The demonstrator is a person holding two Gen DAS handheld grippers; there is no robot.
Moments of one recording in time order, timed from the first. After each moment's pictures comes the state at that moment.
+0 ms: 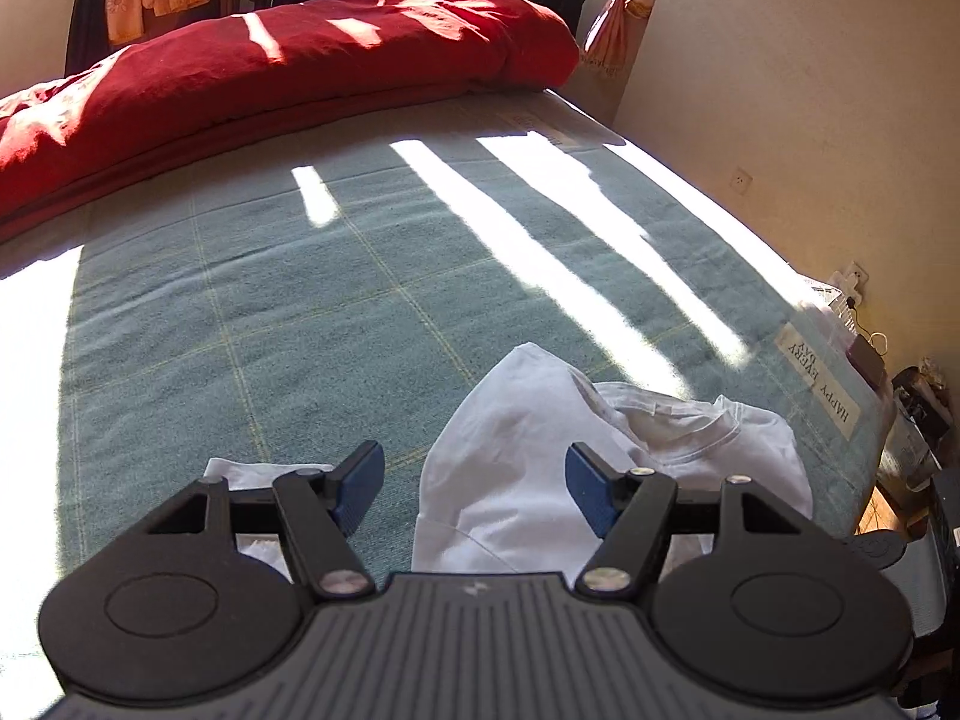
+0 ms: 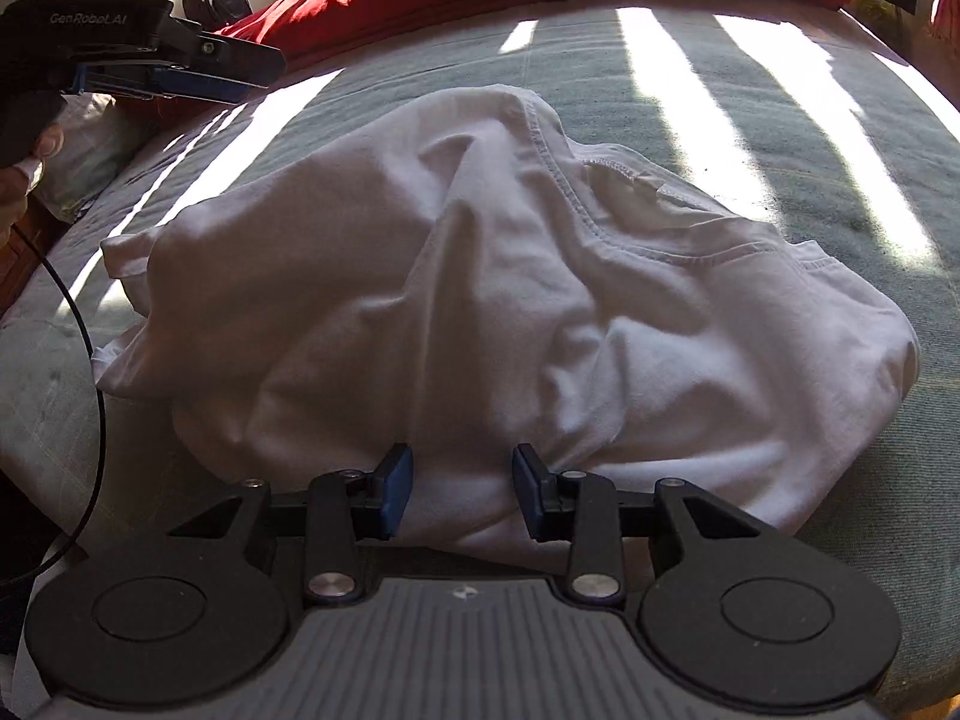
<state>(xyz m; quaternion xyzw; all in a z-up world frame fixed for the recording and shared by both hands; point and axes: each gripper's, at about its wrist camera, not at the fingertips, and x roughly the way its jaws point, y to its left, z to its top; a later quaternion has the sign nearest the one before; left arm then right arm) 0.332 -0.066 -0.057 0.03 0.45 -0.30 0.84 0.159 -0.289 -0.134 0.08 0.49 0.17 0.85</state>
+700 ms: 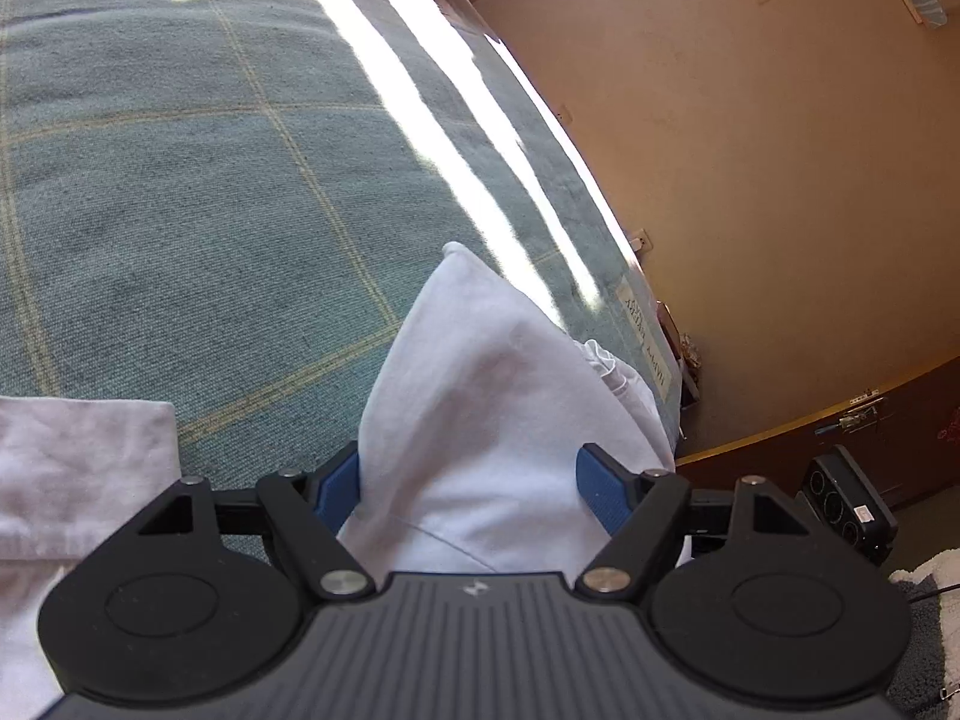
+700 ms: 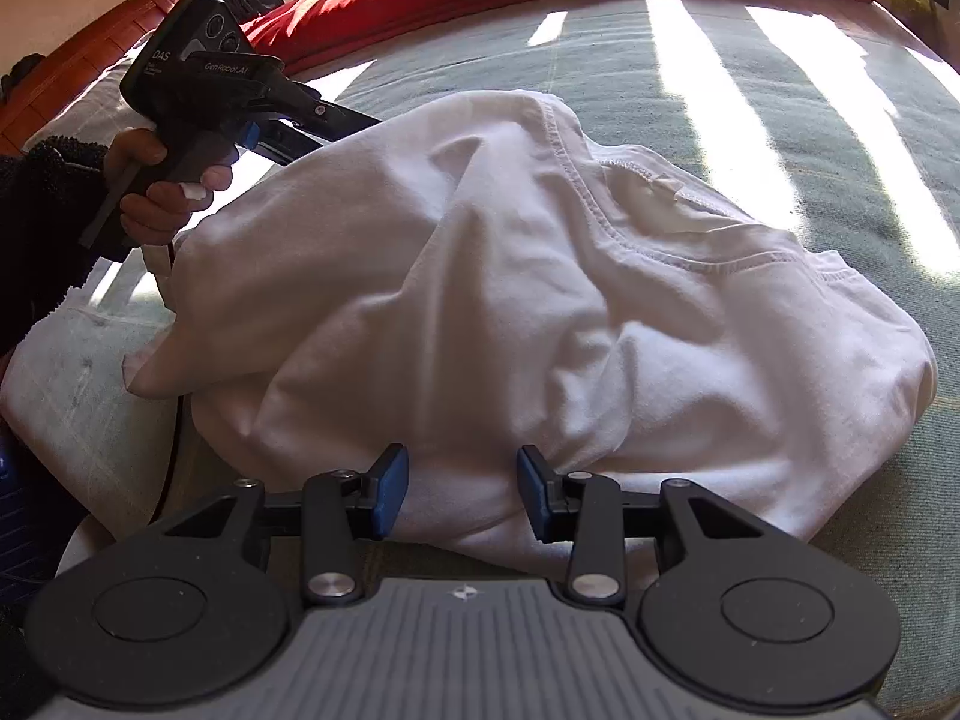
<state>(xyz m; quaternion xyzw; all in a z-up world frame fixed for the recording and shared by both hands) 0.393 -0.043 -0.149 -0.14 0.55 -0.49 0.66 0.166 -0.297 -0.130 0.08 0.49 0.20 0.84</state>
